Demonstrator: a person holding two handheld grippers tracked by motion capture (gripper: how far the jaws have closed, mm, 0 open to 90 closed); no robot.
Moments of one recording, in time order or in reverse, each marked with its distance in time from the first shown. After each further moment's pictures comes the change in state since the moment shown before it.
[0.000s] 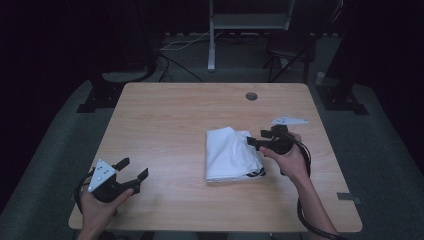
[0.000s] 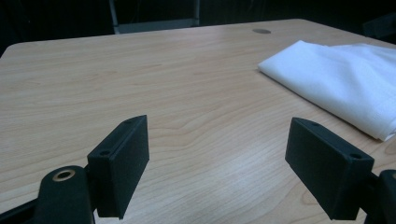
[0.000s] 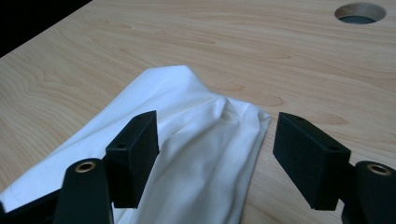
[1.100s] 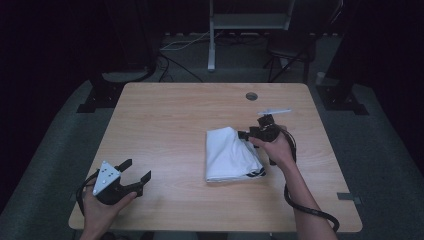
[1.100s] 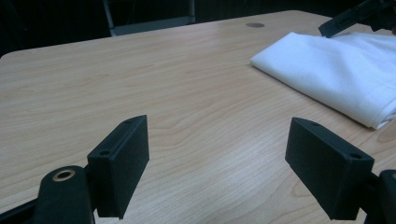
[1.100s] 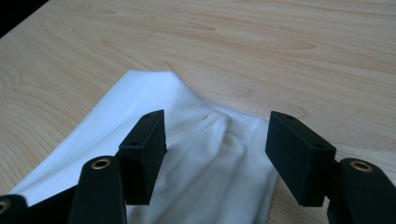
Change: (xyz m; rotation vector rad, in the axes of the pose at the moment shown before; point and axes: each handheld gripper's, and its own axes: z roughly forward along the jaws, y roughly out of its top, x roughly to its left) left arm -0.008 0.000 -0.002 0.010 -0.003 0.053; right arm -0.009 0.016 0.049 0.107 0.023 0.051
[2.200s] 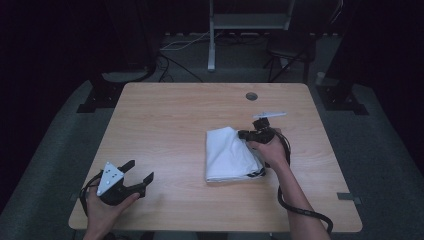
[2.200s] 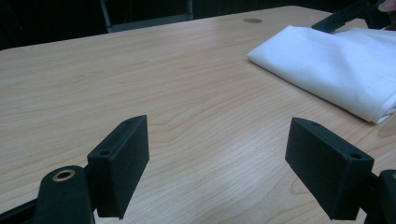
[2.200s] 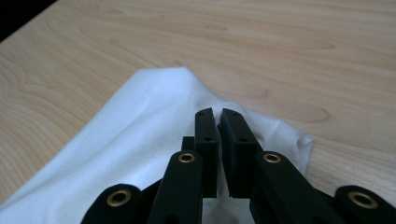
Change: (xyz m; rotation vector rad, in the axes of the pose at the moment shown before) left arm -0.004 -0.003 0.005 0.004 -0.006 0.009; right arm 0.009 -0.005 0.006 -0.030 0.011 -0.011
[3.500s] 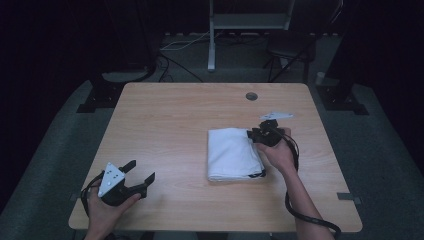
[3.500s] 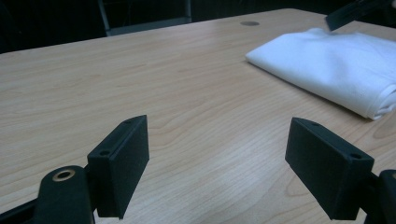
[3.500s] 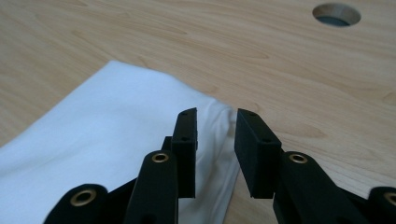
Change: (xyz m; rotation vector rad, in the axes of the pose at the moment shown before) left arm -0.002 0.000 -0.001 -0.014 -0.002 0.005; right arm 0.004 -0.003 -0.031 -0.014 -0.174 -0.116
